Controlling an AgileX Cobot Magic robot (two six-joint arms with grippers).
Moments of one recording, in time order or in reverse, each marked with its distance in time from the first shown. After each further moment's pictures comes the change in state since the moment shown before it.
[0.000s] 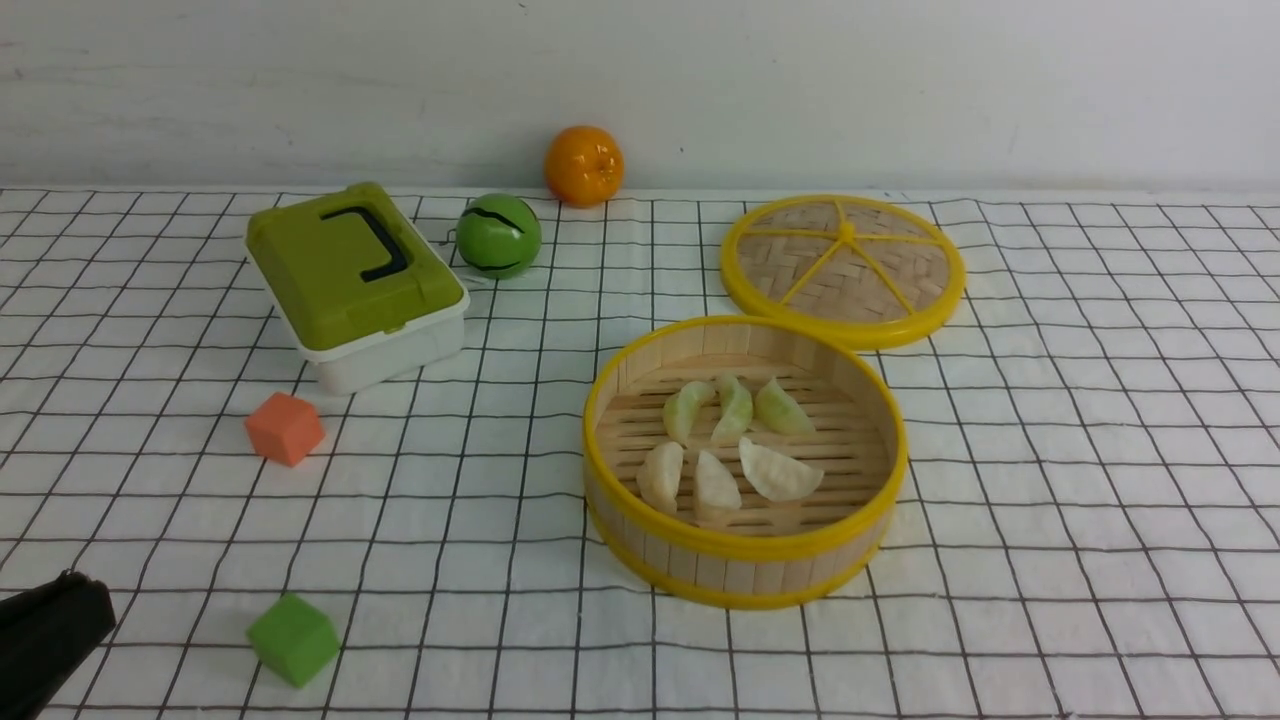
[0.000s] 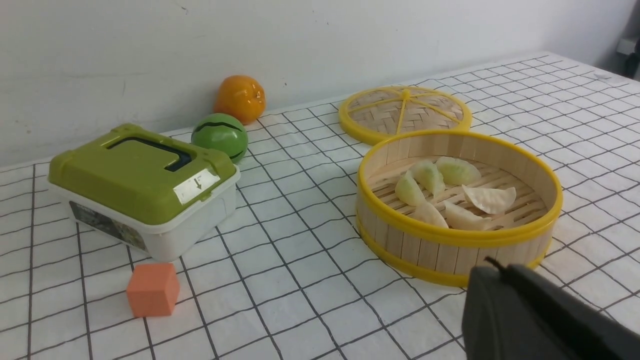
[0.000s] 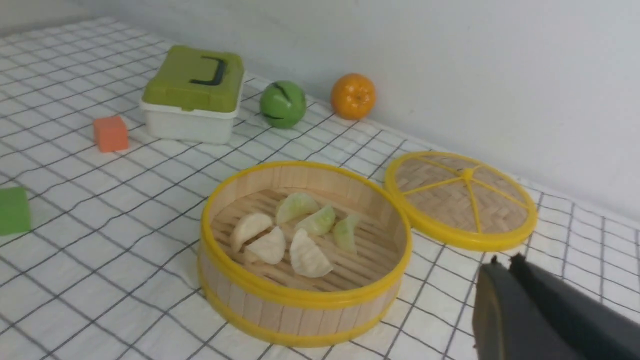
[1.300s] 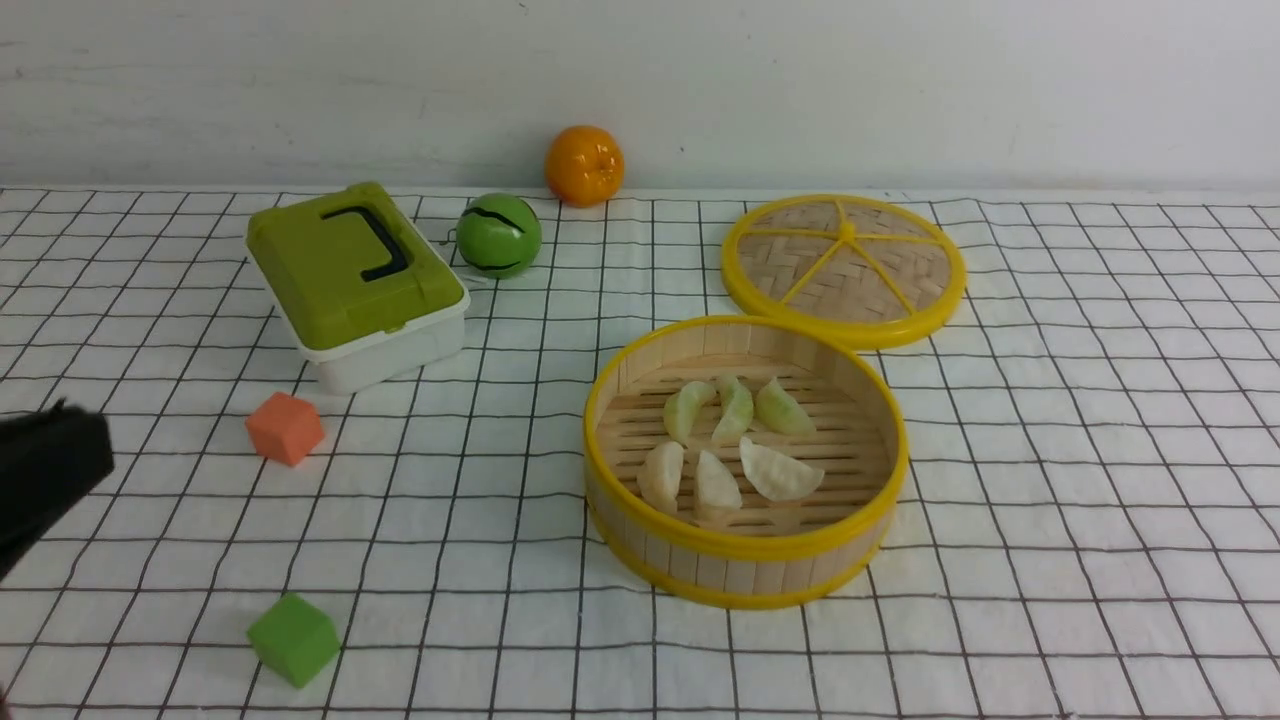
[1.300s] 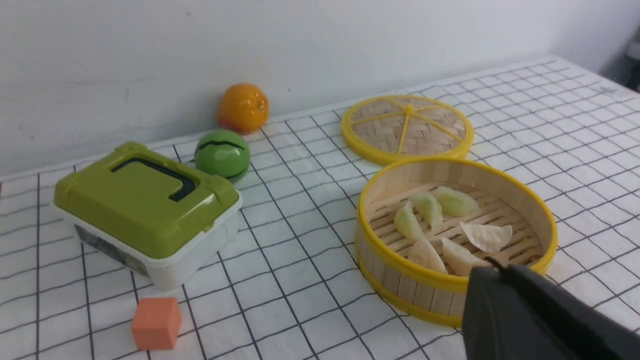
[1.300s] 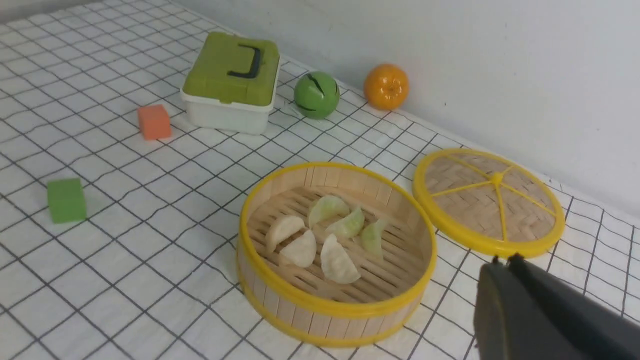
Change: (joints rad) right arm 0.095 0.226 -0.369 0.049 0.261 -0.044; left arm 0.000 0.158 -0.202 -0.019 0.055 0.000
